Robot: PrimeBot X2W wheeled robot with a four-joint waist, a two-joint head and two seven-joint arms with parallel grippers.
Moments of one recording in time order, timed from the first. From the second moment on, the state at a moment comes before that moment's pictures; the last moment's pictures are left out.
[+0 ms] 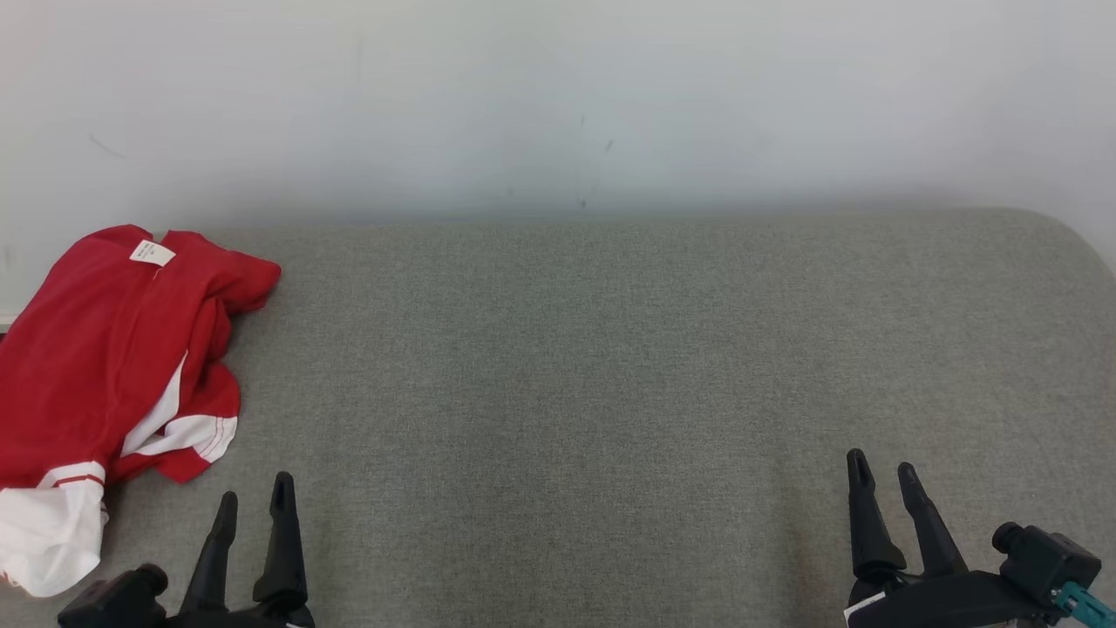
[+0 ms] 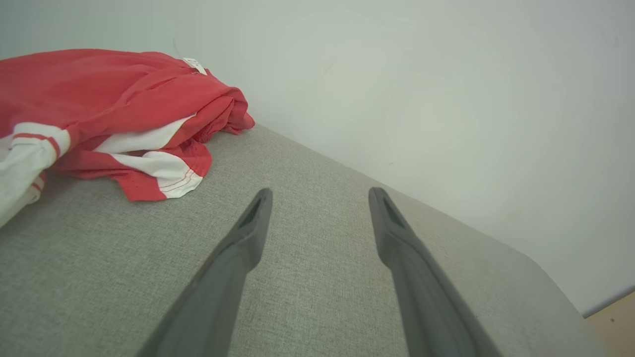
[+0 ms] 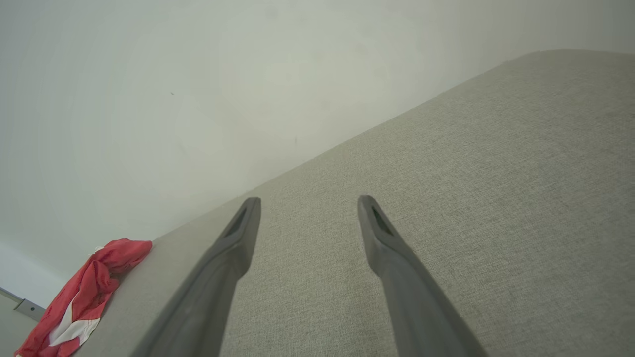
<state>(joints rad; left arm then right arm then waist) -0.02 0.10 0.02 0.14 -0.61 -0.11 -0.12 -0.02 -0.05 0.01 0.19 0.56 0.13 -0.13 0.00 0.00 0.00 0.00</state>
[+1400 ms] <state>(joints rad) 0.01 0.14 -0.02 0.14 -0.29 -0.12 -0.22 0.01 -0.05 0.01 0.15 0.17 0.13 -0.22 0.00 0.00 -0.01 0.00</state>
